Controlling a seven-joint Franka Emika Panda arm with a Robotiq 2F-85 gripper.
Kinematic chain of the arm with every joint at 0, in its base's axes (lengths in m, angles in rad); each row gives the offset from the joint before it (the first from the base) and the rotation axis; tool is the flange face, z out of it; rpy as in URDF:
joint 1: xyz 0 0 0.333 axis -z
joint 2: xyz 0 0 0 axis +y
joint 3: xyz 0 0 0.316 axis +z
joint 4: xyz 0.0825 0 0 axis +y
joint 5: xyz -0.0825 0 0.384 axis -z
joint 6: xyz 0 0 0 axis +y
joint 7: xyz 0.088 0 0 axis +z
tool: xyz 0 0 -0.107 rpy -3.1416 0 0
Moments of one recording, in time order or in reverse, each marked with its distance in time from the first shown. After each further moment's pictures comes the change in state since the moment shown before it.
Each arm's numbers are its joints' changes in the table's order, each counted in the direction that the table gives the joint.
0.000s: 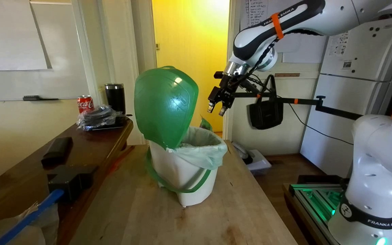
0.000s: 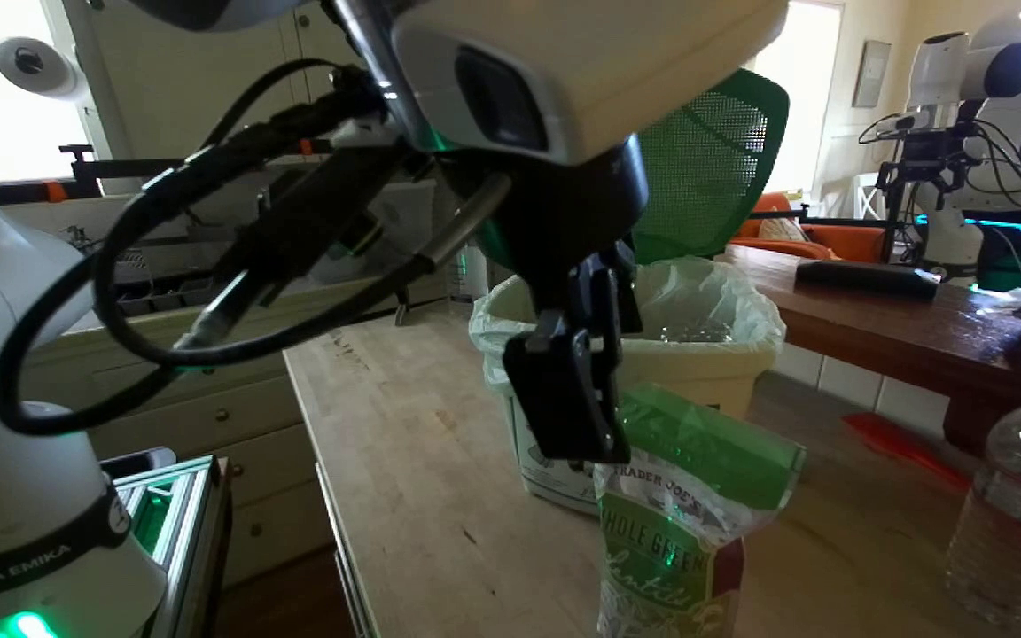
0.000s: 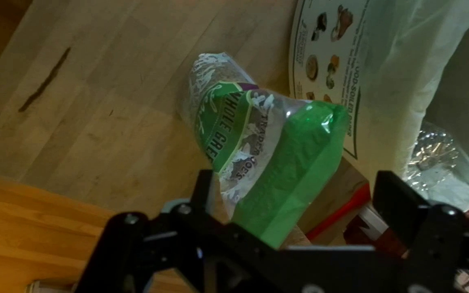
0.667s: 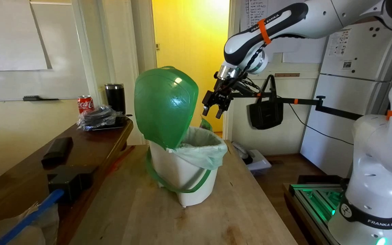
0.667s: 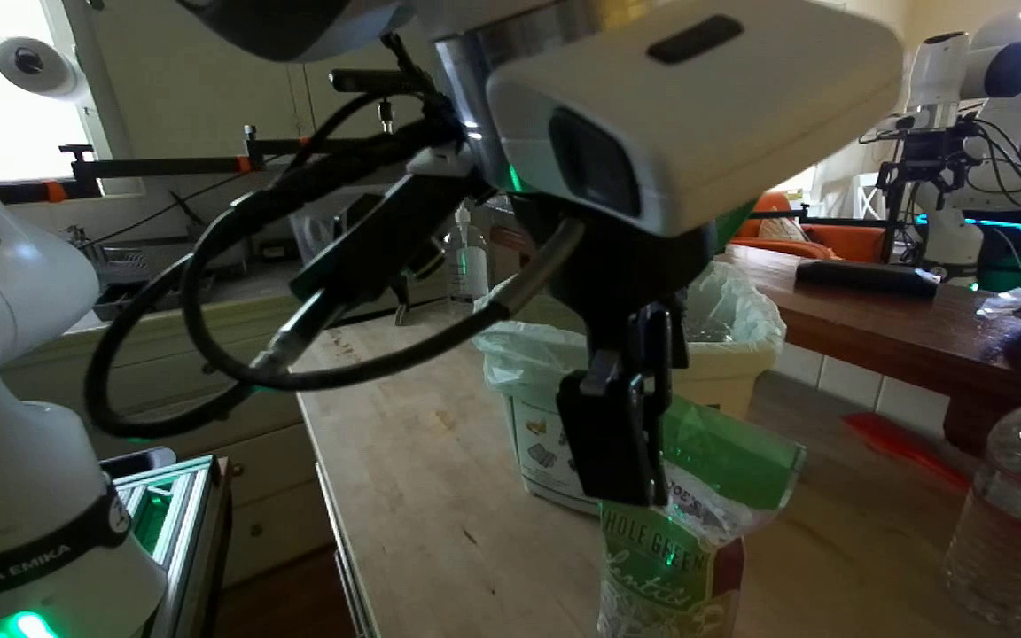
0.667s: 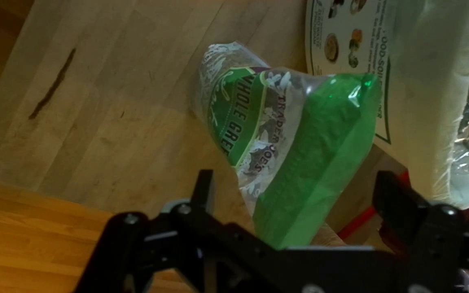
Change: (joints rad) arm 0.010 0.109 0.013 -0.071 -0.005 -0.002 -0.086
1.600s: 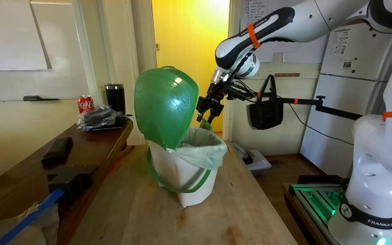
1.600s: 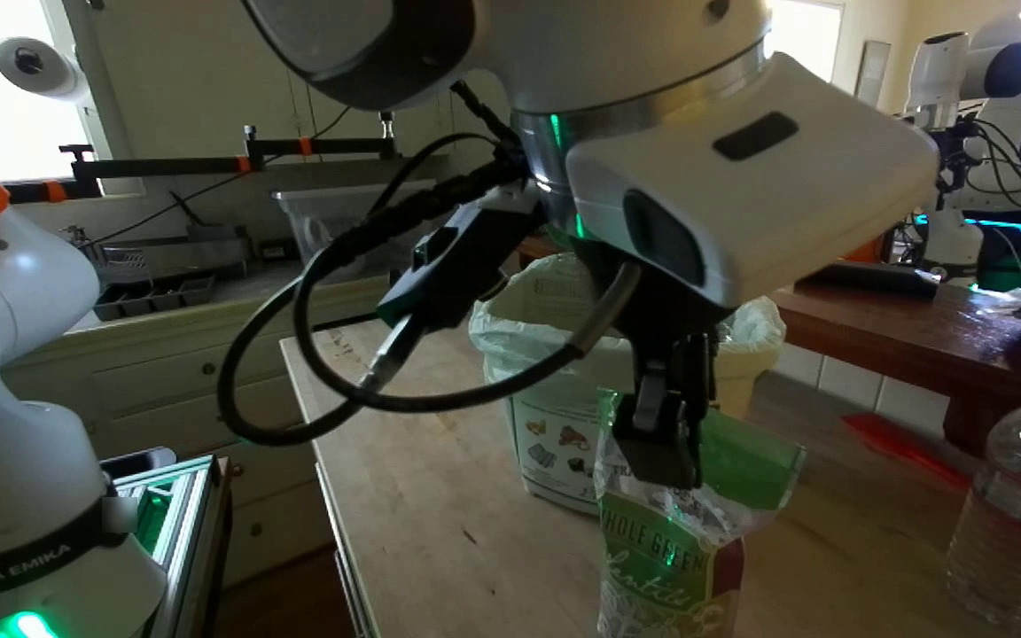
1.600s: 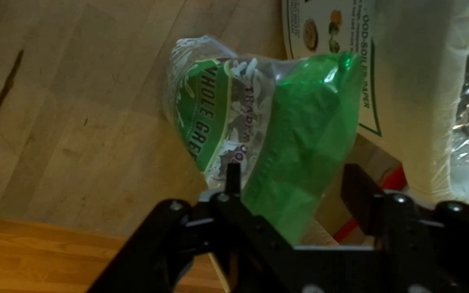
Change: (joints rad) arm 0.002 0.085 0.033 -0.044 -0.095 -0.017 -0.015
